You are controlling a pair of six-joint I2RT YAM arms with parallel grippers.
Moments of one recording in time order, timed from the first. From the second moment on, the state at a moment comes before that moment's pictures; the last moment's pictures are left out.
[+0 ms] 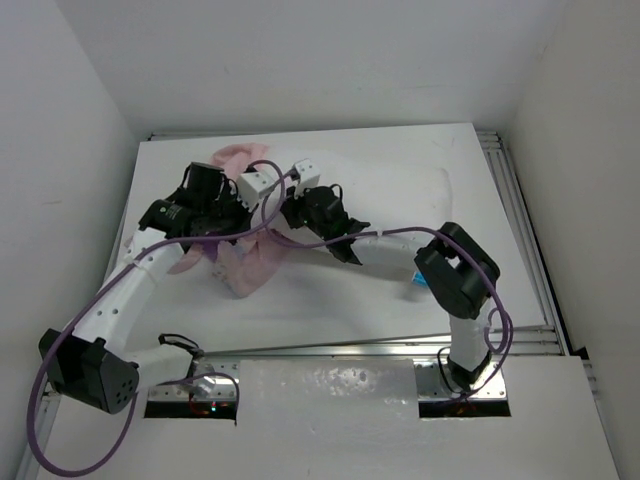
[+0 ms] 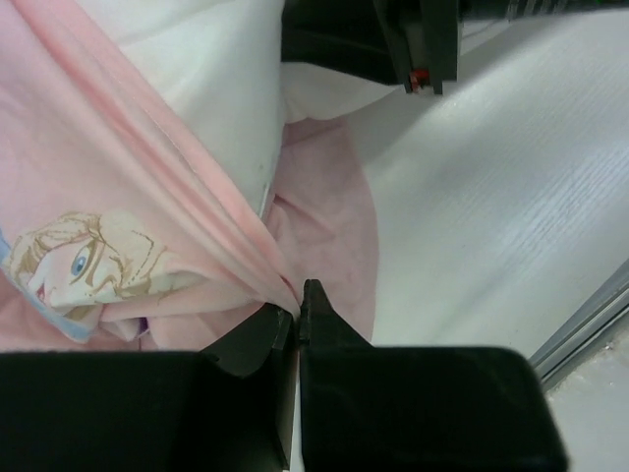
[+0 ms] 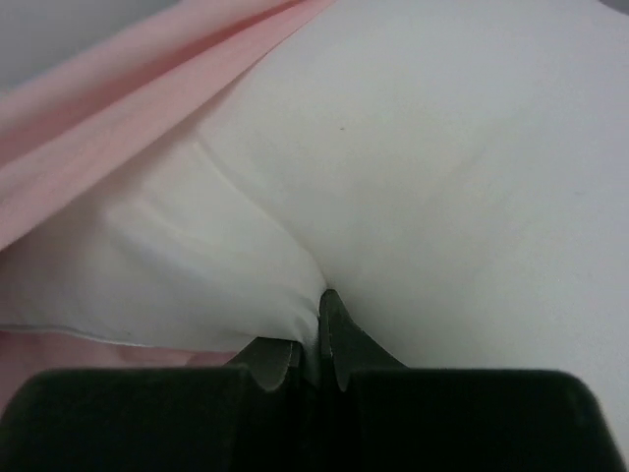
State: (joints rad) left arm -0.31 1.18 1.16 -0.83 0.26 0.42; right arm 0.82 1.93 1.17 0.51 0.15 0.17
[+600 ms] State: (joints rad) left arm -0.32 1.34 1.28 -0.77 0.37 0.33; right arm 0.73 1.88 1.07 0.79 0.08 0.52
